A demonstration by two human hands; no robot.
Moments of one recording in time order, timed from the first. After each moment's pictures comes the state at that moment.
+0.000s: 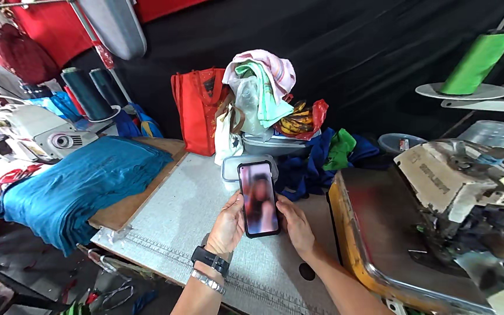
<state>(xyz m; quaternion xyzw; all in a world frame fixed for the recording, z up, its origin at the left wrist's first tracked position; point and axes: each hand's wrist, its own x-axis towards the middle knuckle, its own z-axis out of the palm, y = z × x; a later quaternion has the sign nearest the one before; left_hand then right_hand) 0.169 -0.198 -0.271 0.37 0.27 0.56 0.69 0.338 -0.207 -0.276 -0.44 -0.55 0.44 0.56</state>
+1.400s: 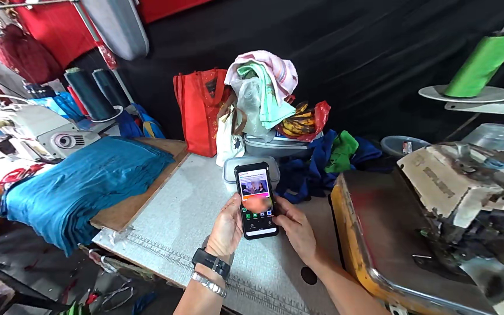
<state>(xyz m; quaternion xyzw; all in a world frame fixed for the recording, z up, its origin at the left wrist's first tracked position) 0.169 -0.199 -0.268 0.34 0.29 0.58 0.68 0.340 -0.206 -0.271 -0.43 -0.58 0.45 0.53</state>
